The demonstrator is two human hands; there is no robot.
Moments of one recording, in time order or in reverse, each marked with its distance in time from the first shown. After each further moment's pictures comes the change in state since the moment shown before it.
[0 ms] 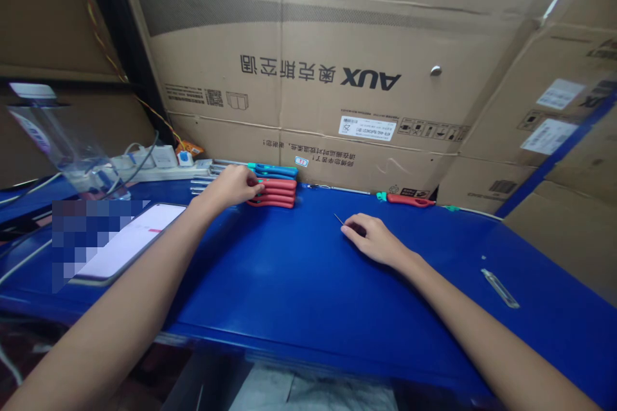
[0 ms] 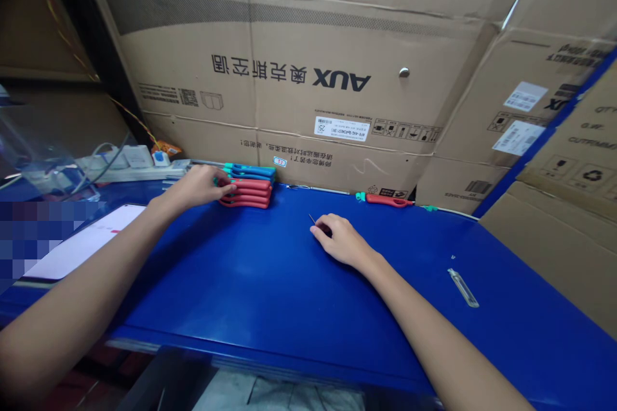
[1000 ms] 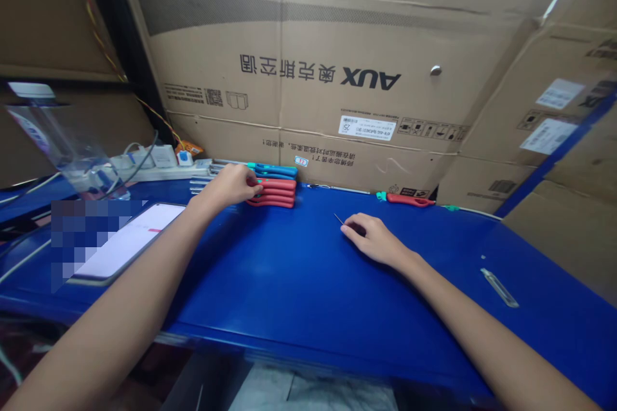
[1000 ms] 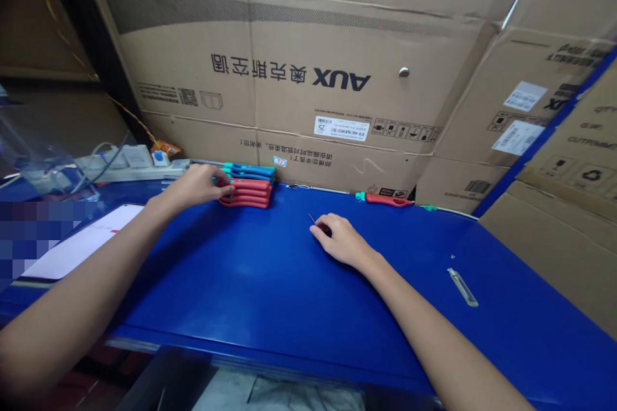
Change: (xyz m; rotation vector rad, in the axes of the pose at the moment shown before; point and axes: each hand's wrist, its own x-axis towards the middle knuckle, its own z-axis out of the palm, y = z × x) left_hand -0.001 0.002 -0.003 0.050 0.001 -0.026; right_hand 0.000 0.000 0.000 -0.008 0.004 -0.015
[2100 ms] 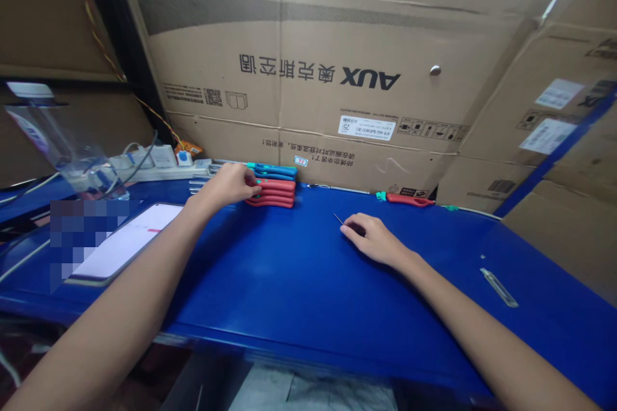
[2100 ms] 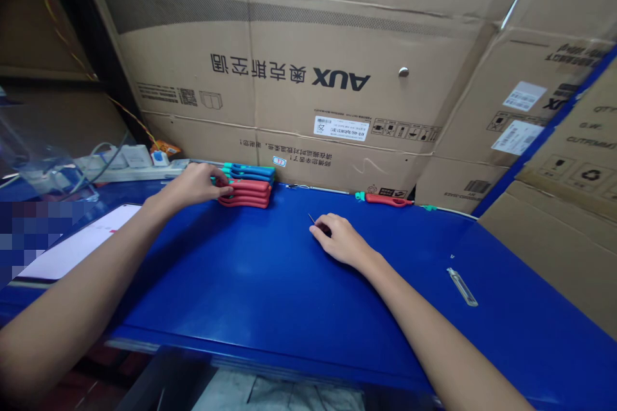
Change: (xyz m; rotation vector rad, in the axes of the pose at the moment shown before) left_hand -0.001 0.000 -0.005 -0.048 0.002 -0.010; right_hand 0.000 -0.001 0.000 -0.008 -0.005 0.005
